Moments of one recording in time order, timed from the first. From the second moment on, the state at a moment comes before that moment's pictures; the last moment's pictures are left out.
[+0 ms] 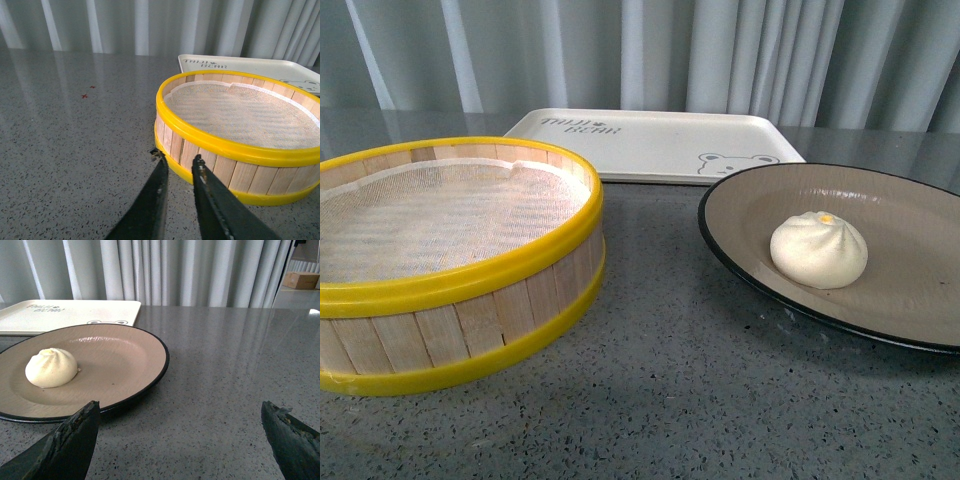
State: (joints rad) left arm 0.00 0.00 0.03 0.00 0.00 0.00; right arm 0.00 0.00 0.01 0.00 0.00 0.00
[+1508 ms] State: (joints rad) left arm 0.00 0.00 0.03 0.00 0.00 0.00; right arm -0.24 1.19 0.47 0.25 -0.51 1.06
